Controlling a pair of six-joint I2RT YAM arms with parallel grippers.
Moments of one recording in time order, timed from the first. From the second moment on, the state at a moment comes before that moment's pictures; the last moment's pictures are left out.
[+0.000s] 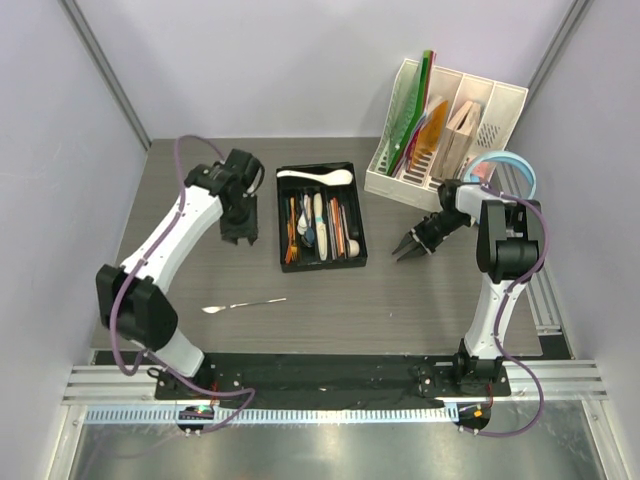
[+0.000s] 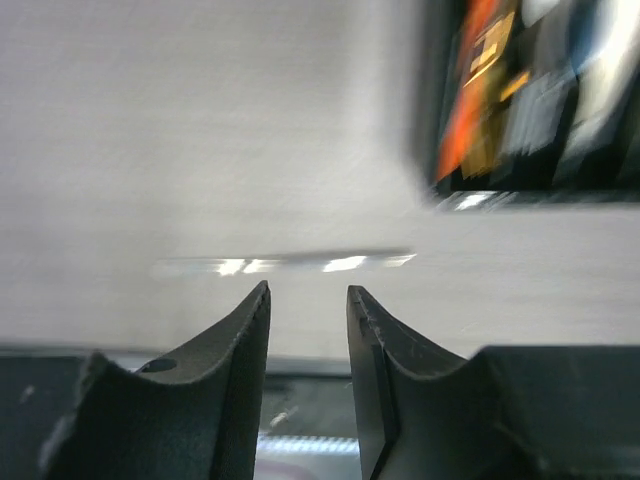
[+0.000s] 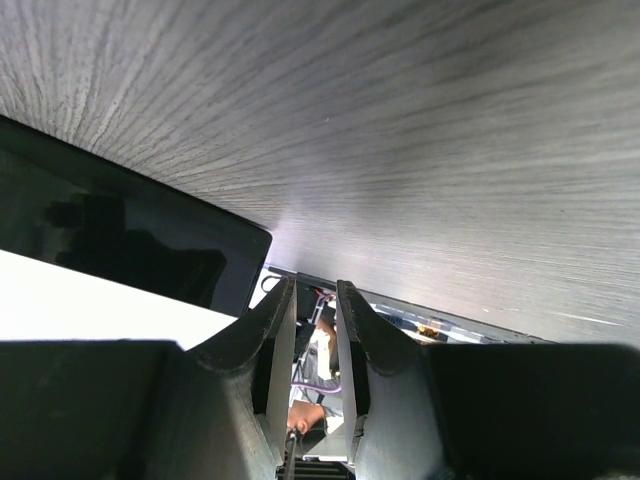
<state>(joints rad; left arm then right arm) -0.39 1.62 1.56 -1.18 -0.13 -0.43 -0.01 2.06 1.33 -0.95 -0.63 0.77</state>
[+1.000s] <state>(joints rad) -0.59 1.82 1.16 -1.09 -0.16 -0.31 0.00 2.03 1.28 -0.89 -0.62 0.76</state>
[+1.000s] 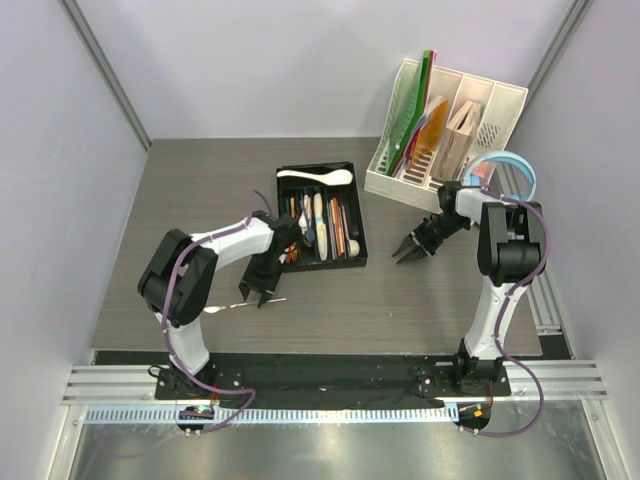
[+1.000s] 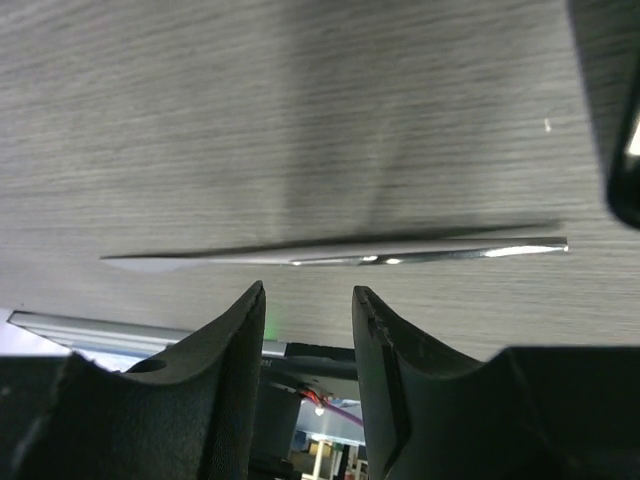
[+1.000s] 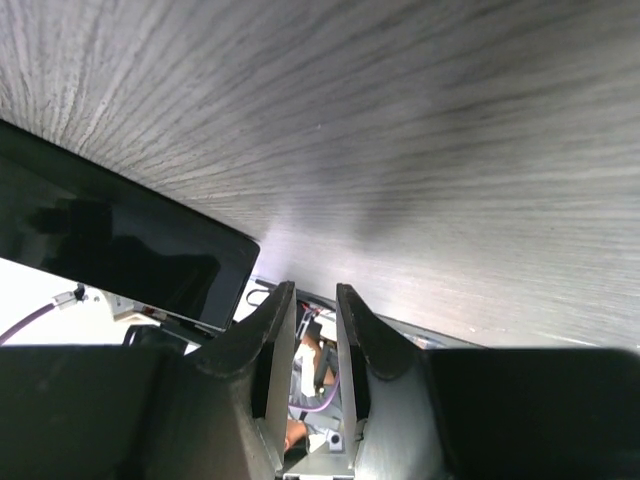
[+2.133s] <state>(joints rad) -0.58 1.78 1.07 -0.97 -0.11 -0.45 0.00 2.02 1.27 -0.87 -0.61 0.75</state>
